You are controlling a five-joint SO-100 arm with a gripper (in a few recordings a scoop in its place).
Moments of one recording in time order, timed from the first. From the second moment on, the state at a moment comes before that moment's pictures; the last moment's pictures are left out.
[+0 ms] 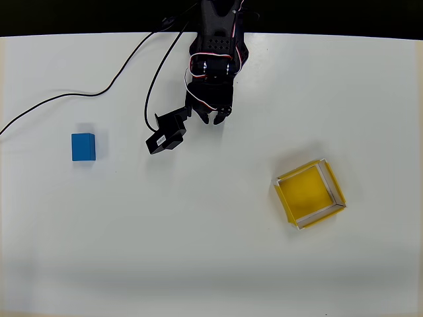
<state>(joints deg) -0.5 190.0 178.6 77.0 -90.2</state>
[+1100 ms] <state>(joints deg) 36.9 147.2 155.8 45.4 -101.2</state>
